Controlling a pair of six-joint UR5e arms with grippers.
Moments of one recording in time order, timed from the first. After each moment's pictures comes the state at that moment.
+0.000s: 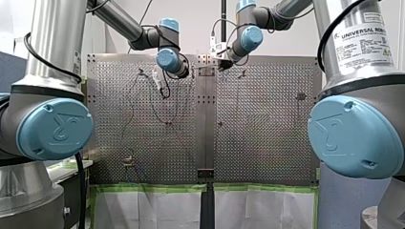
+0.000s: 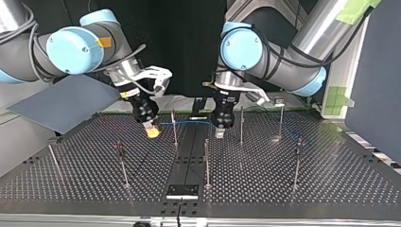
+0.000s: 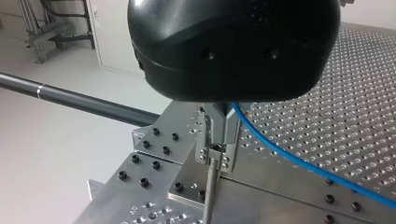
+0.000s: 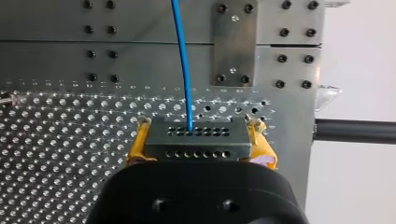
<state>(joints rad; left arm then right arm) -0.41 -1.70 -1.67 -2.87 -1.84 -1.90 2.17 -1.33 1.37 0.08 1.46 1.58</state>
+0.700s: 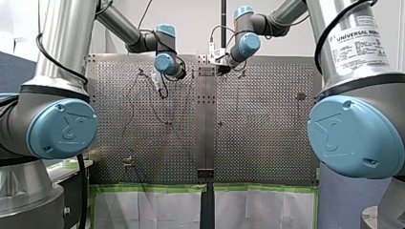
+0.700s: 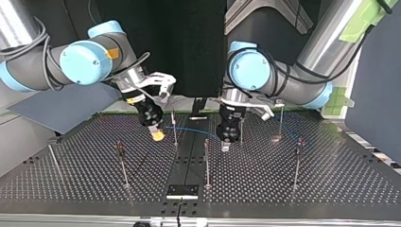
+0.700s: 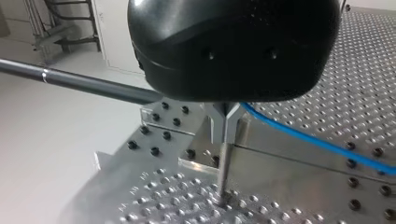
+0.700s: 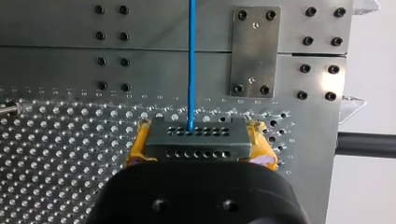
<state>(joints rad) -0.34 -1.75 -1.62 -2.83 -1.76 -1.89 2.17 -1.27 1.33 0.07 1.44 1.58</state>
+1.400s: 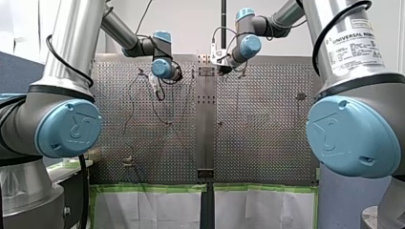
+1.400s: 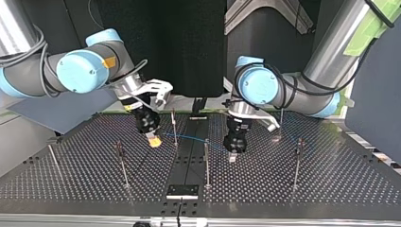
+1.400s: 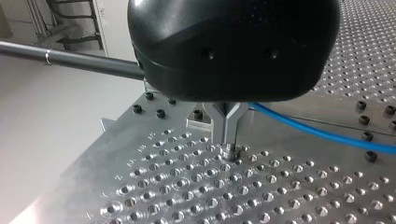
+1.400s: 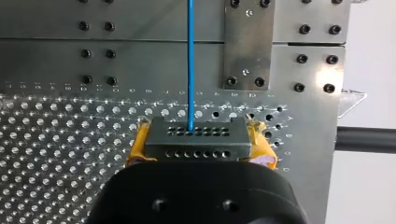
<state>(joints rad) -0.27 -1.80 -1.58 -2.80 -1.69 -1.88 2.14 -1.24 1.29 0.07 1.42 1.58</state>
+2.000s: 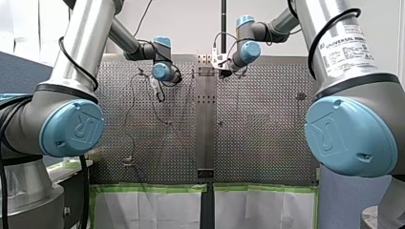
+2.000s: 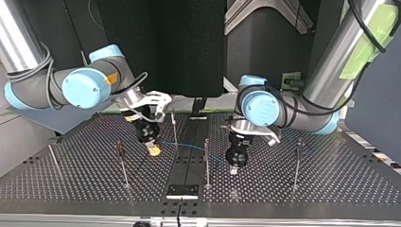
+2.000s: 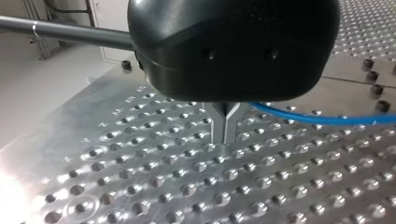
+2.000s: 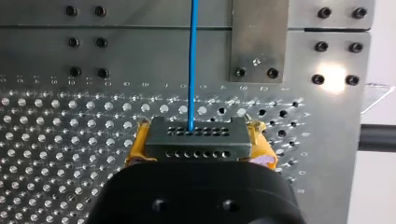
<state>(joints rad) -0.22 -1.90 -1.46 -2.82 -1.63 -1.88 2.12 -1.16 1.21 0.06 1.40 1.58</state>
